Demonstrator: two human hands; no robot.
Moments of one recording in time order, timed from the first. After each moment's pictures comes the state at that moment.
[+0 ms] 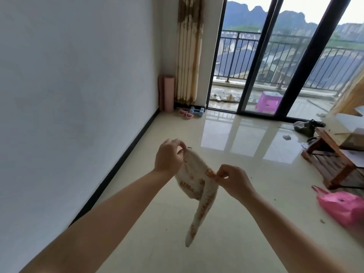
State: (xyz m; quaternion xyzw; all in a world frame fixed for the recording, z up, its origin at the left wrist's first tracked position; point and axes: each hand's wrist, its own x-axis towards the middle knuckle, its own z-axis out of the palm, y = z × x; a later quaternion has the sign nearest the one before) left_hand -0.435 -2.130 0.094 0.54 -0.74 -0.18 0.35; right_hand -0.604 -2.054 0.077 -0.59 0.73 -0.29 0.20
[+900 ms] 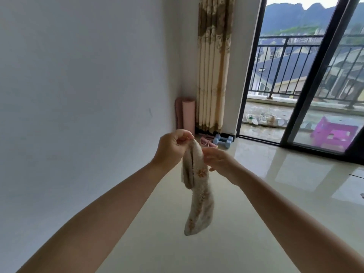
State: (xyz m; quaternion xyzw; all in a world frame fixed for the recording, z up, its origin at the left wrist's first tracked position) left_hand -0.693 -2.661 0.147 0.51 -0.70 -0.20 0.47; right_hand -0.852 -2.661 0.119 -0.63 0.52 -0.33 0.48
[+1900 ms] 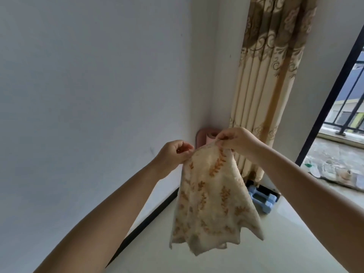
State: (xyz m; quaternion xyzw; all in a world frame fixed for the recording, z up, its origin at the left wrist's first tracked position) left_hand -0.702 -3.277 0.150 0.58 -0.58 -0.37 0.43; right_hand -0.886 -3.336 0.187 -0.76 0.48 -0.28 0.33
